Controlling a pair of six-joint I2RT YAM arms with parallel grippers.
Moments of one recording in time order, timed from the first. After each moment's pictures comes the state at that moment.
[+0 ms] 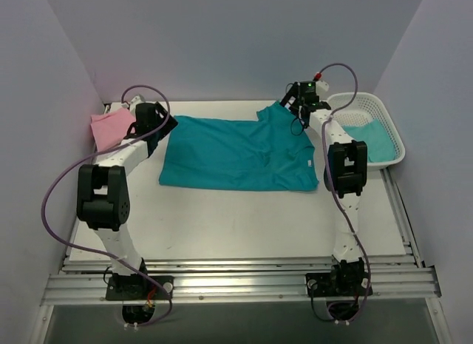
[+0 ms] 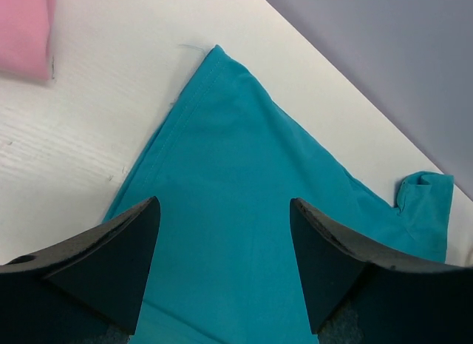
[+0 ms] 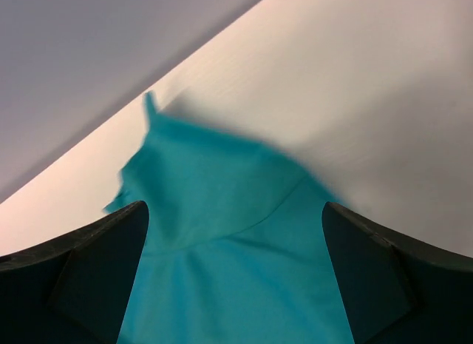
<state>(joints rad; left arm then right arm) -0.11 1.85 1.31 0.04 -0.14 -0.77 0.17 2.36 2.05 -0.31 0.21 0.67</state>
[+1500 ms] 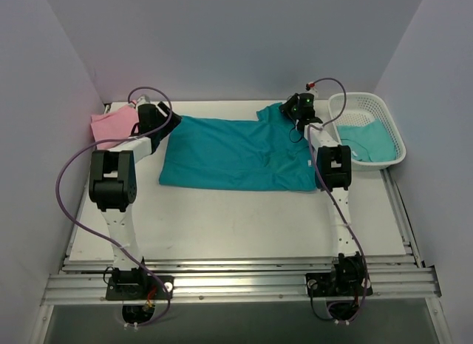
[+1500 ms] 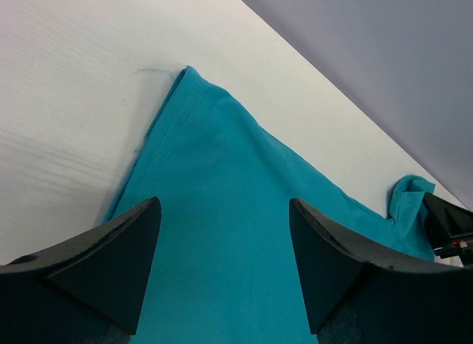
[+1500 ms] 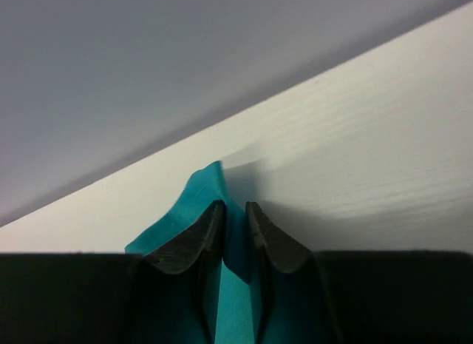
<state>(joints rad) -0.06 2.13 1.46 0.22 0.04 -0.78 0.09 2.80 2.33 0.10 -0.12 0.70</state>
